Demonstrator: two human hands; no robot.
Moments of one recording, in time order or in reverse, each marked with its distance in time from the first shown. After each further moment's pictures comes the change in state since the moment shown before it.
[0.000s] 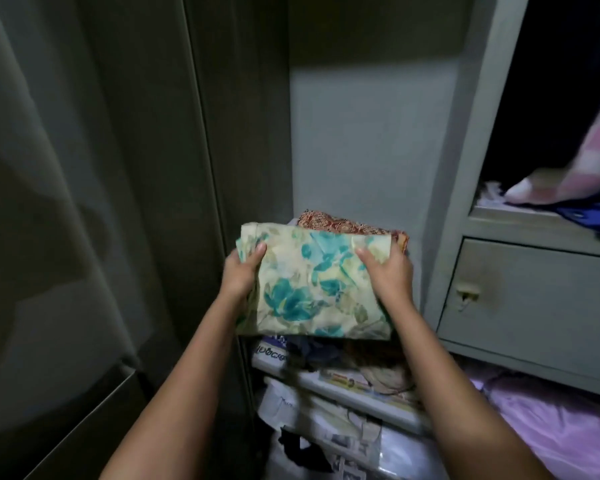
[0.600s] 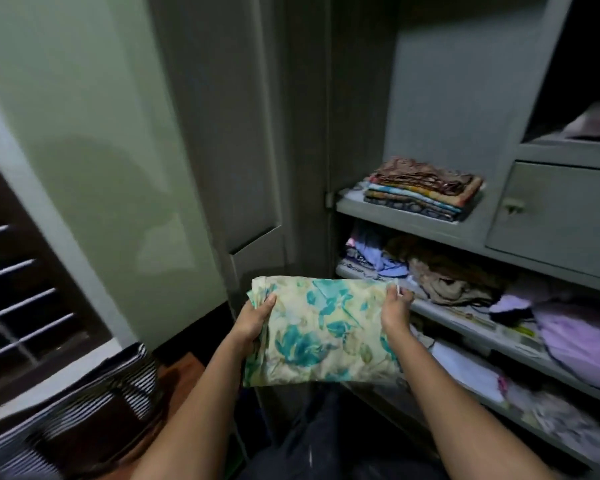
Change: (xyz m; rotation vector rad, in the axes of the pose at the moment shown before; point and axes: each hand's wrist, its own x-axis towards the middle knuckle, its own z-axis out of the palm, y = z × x) left_hand -0.359 -0.050 -0.165 0.036 0.212 -0.351; right_hand -0.299 0.019 -0.014 0.165 -0.274 0.565
